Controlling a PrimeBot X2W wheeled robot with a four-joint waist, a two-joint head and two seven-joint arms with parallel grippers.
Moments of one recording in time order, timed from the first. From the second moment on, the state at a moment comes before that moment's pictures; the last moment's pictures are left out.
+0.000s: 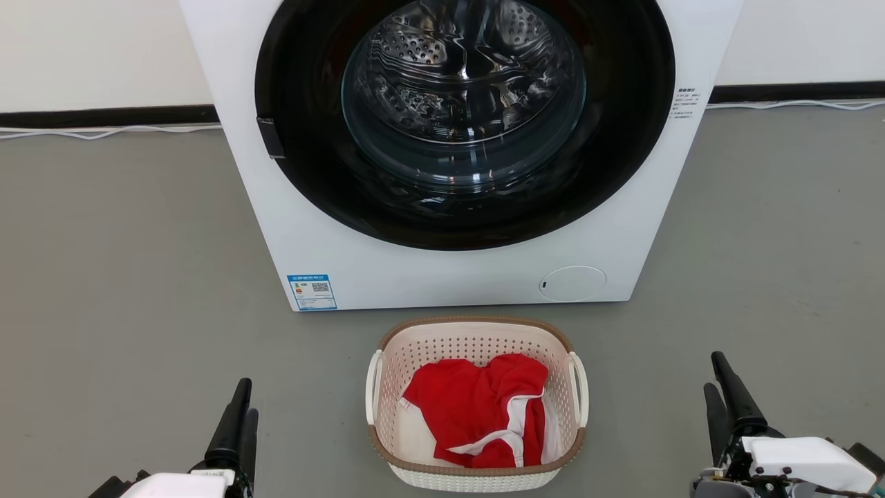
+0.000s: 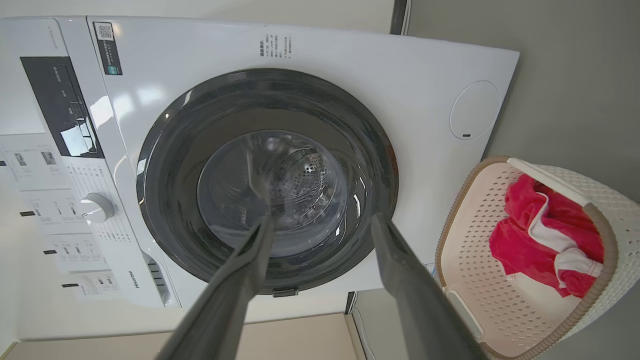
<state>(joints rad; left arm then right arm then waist) -0.01 0.03 0.06 0.32 -1.55 -0.12 0.05 -0.05 -0.03 -0.11 0.32 1.51 0.12 0.05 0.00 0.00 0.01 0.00</state>
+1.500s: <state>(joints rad) -0.03 0.03 0.04 0.39 -0.99 -0.12 -0.08 -0.09 -0.05 -0.05 0.37 0.75 0.12 -0.07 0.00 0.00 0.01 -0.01</state>
